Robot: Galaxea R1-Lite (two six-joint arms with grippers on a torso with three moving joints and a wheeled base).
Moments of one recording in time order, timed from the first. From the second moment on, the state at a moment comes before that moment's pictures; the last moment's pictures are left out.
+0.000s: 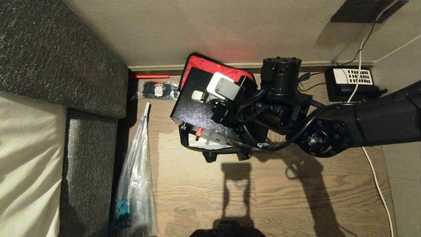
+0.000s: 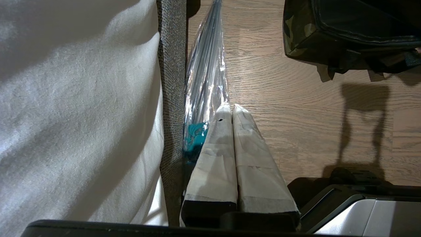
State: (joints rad) left arm 0.00 0.03 0.00 0.01 0.00 0.00; right arm 0.76 1.95 -1.39 -0.59 -0.13 -0.94
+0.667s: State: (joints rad) left arm 0.00 0.03 0.00 0.01 0.00 0.00; right arm 0.70 1.94 -1.34 -0.57 -0.10 -0.92
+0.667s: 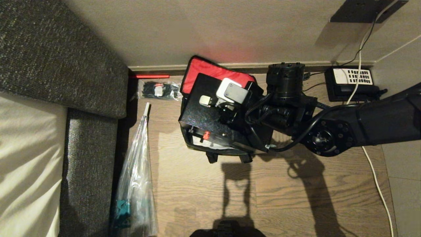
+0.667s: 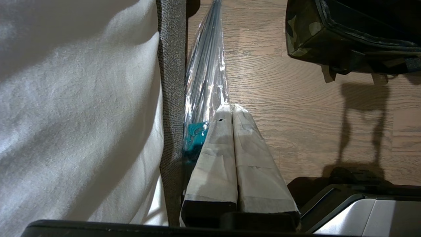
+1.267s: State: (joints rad) left arm 0.00 0.03 0.00 0.01 0.00 0.00; right arm 0.70 1.88 -1.34 -0.51 -0.05 -0.89
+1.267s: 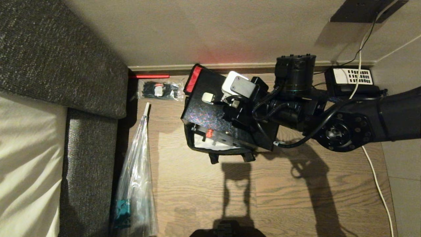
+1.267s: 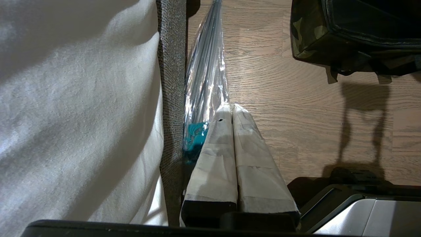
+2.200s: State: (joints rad) left arm 0.00 0.03 0.00 0.01 0.00 0.00; right arm 0.65 1.88 -1.37 -0.43 0.23 -0.93
